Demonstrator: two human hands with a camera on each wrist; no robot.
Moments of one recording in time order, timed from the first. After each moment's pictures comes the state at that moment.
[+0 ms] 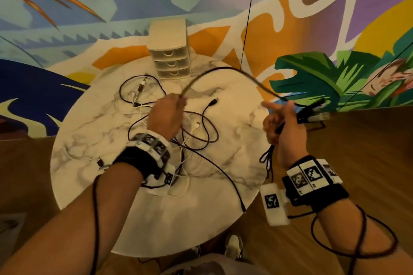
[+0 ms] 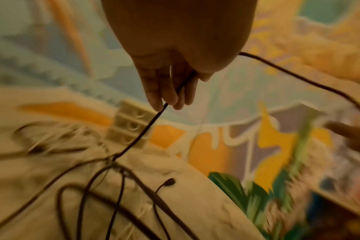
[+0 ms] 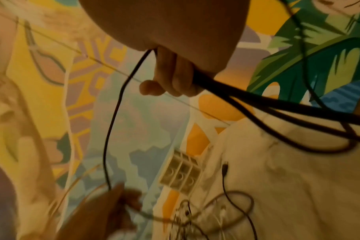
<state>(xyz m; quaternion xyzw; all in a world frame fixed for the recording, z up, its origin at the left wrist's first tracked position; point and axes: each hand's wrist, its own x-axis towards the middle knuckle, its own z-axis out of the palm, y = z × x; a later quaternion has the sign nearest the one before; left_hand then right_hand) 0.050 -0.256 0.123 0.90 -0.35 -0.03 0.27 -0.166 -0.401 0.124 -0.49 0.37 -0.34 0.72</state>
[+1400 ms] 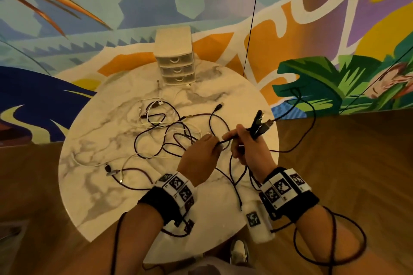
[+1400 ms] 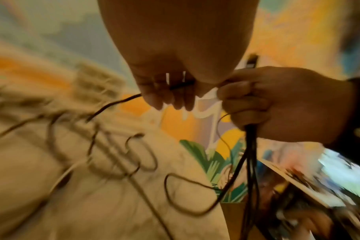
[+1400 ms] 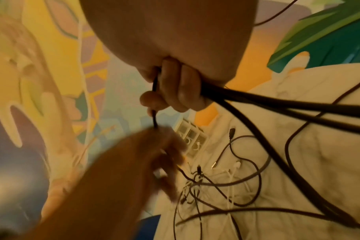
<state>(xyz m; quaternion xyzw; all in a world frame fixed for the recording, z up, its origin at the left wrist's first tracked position) -0.027 -0.239 0.082 0.84 -0.47 -0.14 0.22 -0.130 -0.338 0.119 -0.57 0.35 -0.17 0.72</state>
